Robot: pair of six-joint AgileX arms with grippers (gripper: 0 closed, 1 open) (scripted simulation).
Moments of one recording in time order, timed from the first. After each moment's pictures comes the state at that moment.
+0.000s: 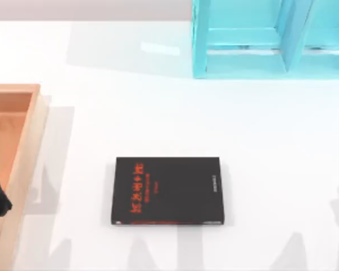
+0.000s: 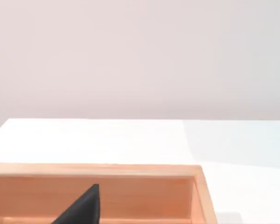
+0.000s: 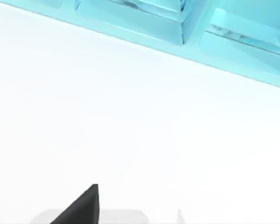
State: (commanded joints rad) left arm 0.00 0.00 0.00 0.00 0.00 0.00; right arm -0.11 0.27 0.15 -0.24 -0.05 -0.34
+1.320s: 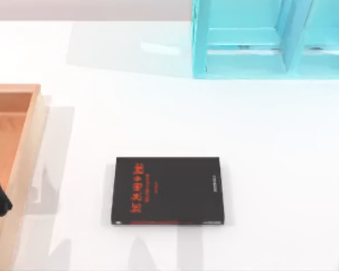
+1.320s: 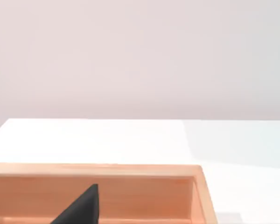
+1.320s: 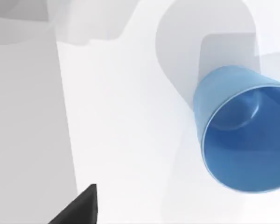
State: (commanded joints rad) left arm 0.00 0.00 0.00 0.00 0.00 0.00; right arm -0.58 1.14 0.83 -1.26 -0.02 -2.10
